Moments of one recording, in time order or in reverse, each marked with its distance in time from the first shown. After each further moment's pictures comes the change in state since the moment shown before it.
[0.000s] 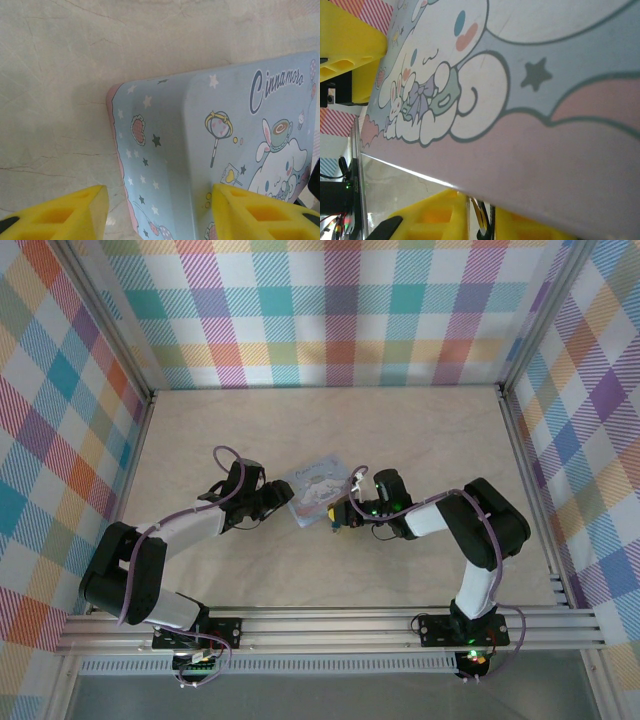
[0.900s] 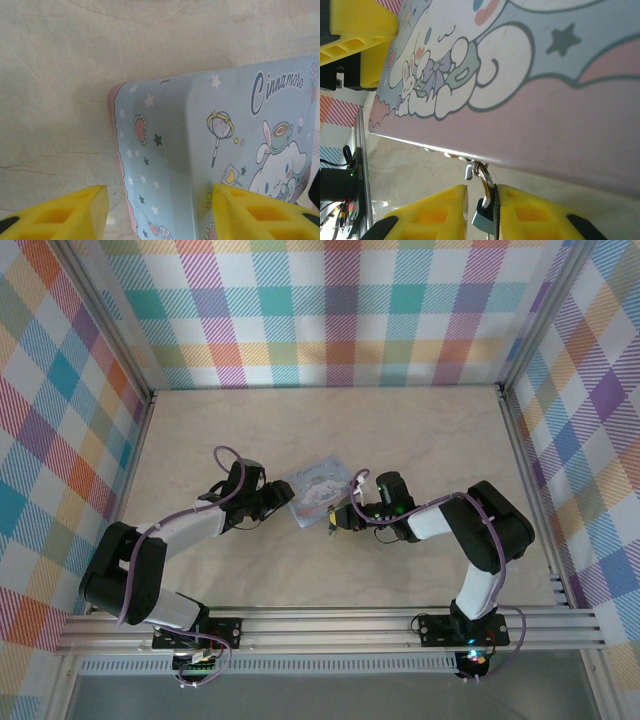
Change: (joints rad) left arm -0.002 0.000 0.000 0.000 0.000 0.000; right arm 0.000 -0.030 -0.034 -0.005 -0.025 -0.024
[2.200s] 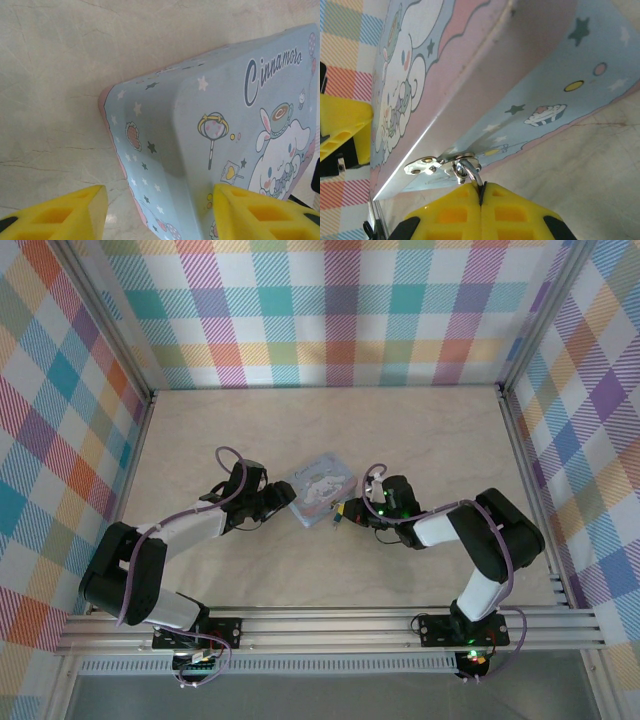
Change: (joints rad) left arm -0.014 -0.002 -0.002 0.000 -0.002 -0.001; right arm -0.008 -0.073 -0.076 0.085 0.216 0.380
